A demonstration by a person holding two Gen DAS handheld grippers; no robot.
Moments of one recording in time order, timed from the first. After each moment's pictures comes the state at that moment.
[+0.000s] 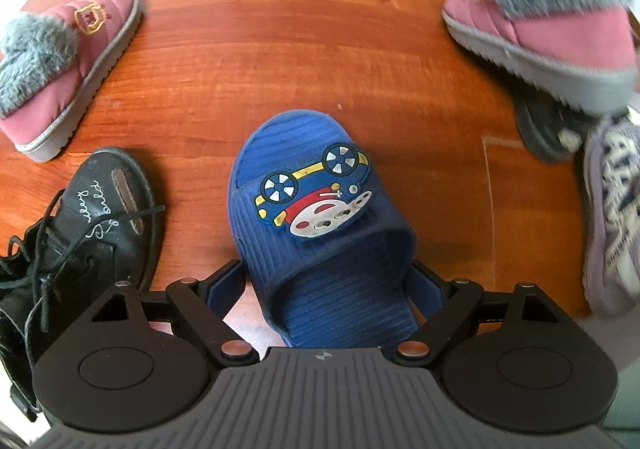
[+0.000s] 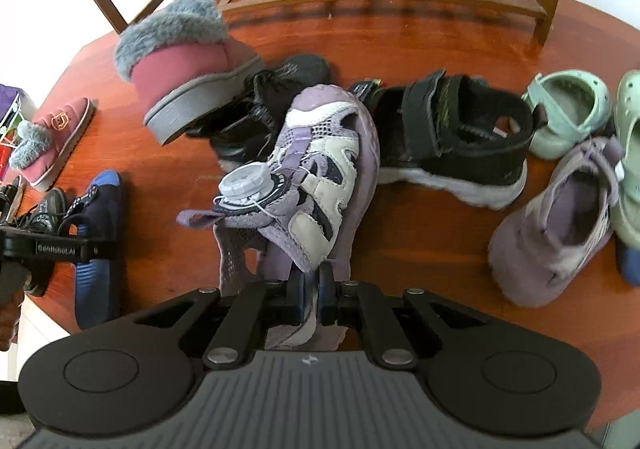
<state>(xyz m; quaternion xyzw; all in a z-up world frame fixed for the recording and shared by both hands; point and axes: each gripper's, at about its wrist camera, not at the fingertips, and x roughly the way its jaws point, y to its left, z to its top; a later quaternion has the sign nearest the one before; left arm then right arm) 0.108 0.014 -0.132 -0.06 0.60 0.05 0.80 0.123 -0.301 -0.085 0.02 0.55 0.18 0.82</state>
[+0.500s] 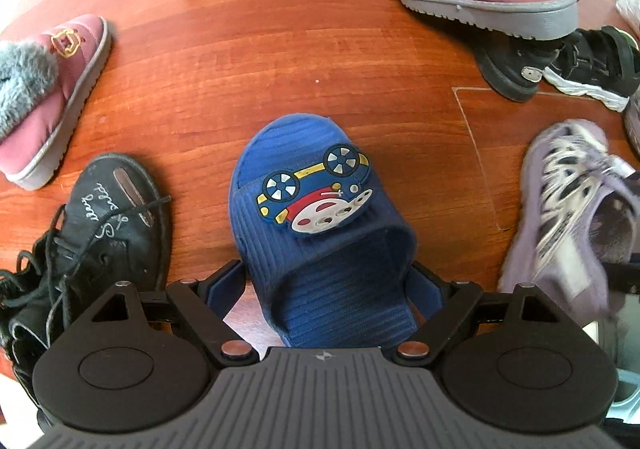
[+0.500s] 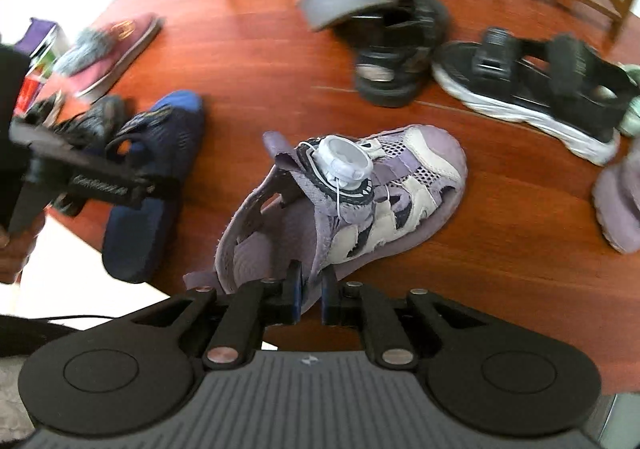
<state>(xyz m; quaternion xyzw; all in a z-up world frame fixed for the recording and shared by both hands) 0.086 0.024 -0.133 -0.01 0.58 -0.02 0.81 0.057 -0.206 -0.099 -0.04 0.57 0.25 0.78</state>
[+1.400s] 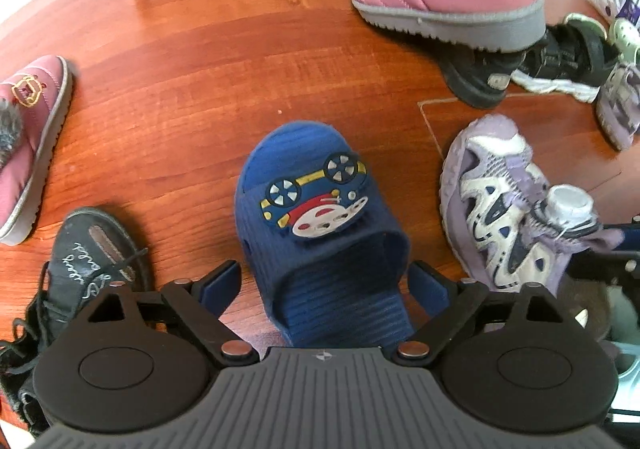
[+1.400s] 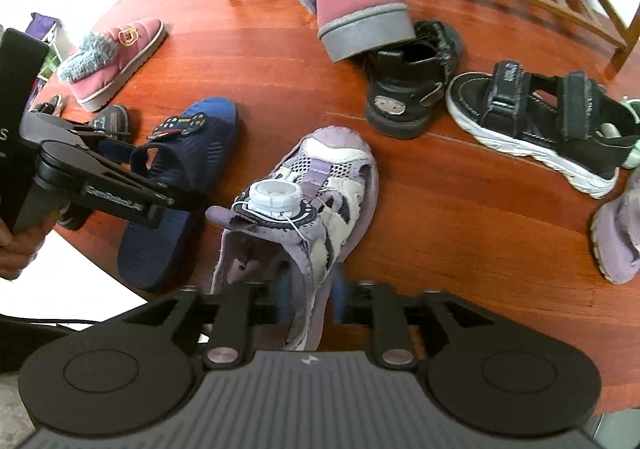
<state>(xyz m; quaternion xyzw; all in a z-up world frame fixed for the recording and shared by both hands) 0.101 0.020 -0.116 -0.02 0.58 -0.08 0.81 0.071 -0.206 -0.077 -0.06 0.55 0.22 0.80</state>
